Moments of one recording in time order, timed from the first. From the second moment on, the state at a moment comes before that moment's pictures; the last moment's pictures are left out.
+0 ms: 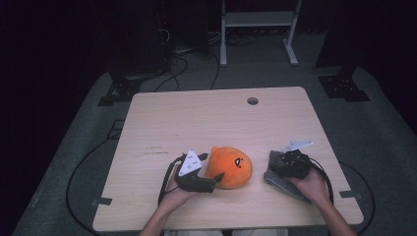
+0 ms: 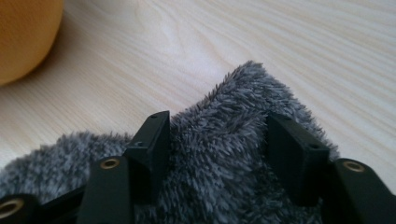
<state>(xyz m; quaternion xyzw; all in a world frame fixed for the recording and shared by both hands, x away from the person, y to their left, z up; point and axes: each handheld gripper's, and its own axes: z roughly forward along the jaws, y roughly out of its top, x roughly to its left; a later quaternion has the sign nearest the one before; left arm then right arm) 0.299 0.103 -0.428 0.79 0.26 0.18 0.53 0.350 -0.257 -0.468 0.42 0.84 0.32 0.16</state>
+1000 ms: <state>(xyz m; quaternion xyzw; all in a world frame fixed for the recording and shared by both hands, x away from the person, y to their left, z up) 0.302 0.092 -0.442 0.82 0.22 0.18 0.49 0.310 -0.255 -0.423 0.34 0.82 0.45 0.13</state>
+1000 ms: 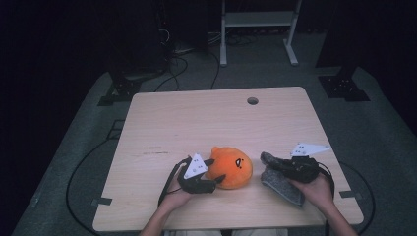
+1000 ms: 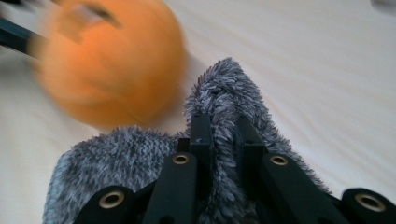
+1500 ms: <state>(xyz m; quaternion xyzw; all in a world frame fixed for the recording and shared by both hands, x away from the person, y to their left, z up) 0.306 0.093 -0.444 0.82 0.23 0.13 0.50 0.294 -0.182 -0.422 0.25 0.84 0.47 0.13</state>
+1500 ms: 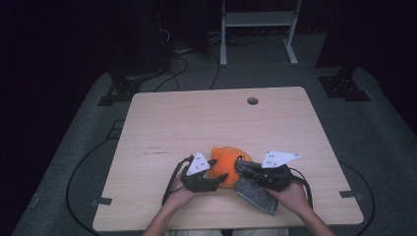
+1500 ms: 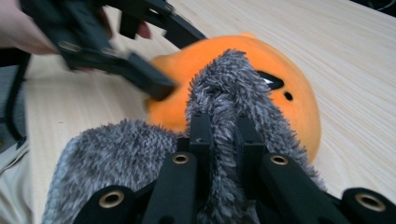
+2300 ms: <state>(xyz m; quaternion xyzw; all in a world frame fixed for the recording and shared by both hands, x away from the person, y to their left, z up) 0.300 0.091 -0.437 0.81 0.22 0.15 0.52 0.297 -0.180 -0.422 0.26 0.83 0.47 0.15</state>
